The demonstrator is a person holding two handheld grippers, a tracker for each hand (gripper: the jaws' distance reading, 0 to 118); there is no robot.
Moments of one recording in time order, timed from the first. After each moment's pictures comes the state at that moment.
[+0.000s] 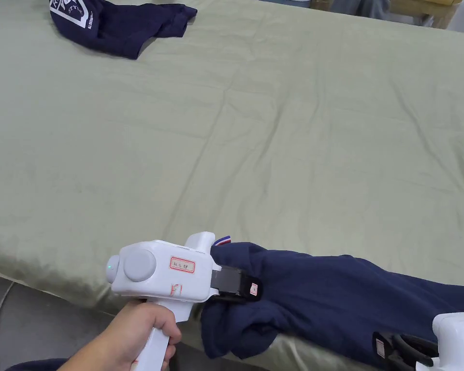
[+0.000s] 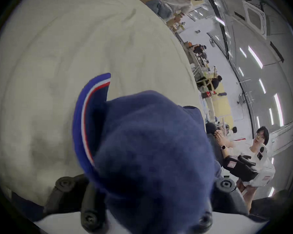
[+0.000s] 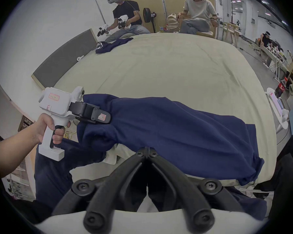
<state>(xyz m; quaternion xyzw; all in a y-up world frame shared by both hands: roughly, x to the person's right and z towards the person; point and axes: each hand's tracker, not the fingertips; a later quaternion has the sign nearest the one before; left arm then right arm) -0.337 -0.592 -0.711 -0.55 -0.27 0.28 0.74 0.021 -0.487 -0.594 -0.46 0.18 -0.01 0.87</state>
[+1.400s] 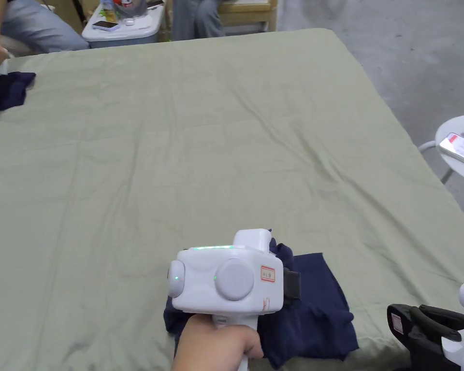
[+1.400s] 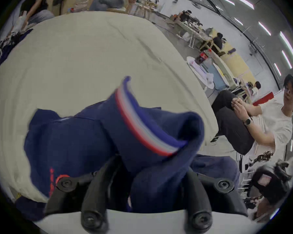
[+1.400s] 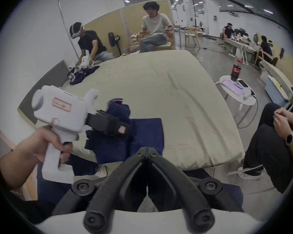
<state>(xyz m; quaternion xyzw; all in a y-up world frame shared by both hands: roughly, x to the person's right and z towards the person) -0.033 -0.525 -0.720 -0.56 -0.29 0.07 0.77 0.159 -0.431 -0.515 -0.40 0.03 -0.08 0.91</state>
